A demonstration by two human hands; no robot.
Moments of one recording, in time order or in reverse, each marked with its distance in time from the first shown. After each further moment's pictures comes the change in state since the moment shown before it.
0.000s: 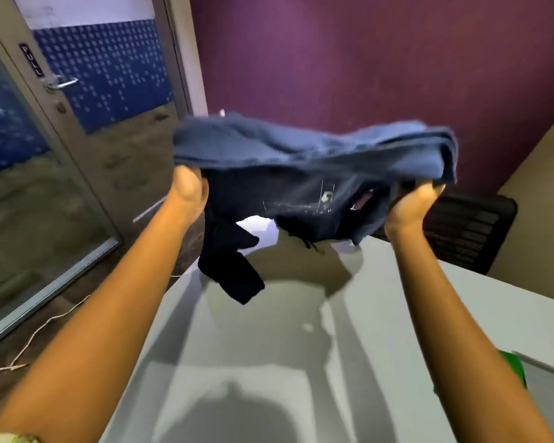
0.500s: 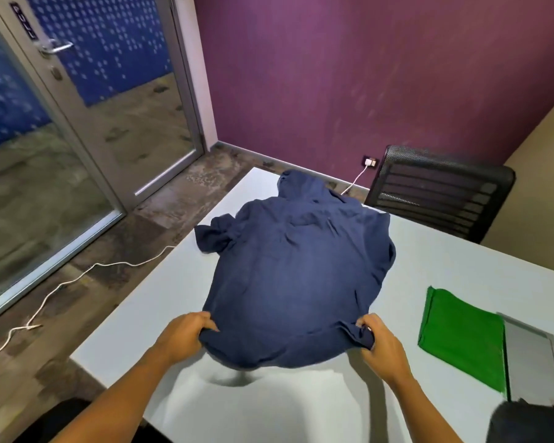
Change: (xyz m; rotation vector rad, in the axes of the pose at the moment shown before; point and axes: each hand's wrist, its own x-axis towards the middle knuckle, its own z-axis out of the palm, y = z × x) left_hand -0.200 -0.227 -0.191 1.450 -0.747 -0.136; right_hand -0.173 0.051 -0.325 -1.560 -0.826 0.151
